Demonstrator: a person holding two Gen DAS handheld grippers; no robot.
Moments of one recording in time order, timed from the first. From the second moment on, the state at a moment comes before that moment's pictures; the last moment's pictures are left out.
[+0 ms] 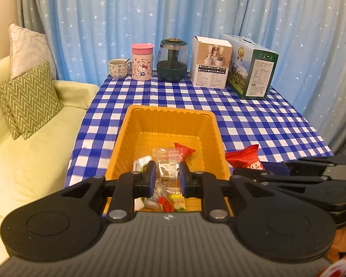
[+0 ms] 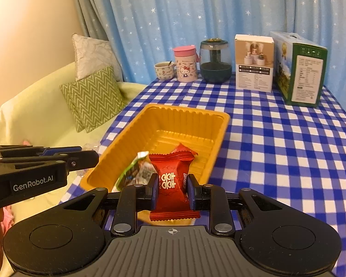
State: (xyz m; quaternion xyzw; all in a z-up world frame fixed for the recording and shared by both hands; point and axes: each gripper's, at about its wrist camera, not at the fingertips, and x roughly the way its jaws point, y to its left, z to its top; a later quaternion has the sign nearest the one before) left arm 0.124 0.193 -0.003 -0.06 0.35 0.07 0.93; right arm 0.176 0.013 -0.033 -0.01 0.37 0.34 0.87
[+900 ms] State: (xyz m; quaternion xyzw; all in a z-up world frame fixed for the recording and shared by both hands) left arm 0.229 0.236 -0.048 -0.04 0.38 0.04 0.92; right arm 0.272 0.049 -0.070 0.01 0.40 0.32 0.86
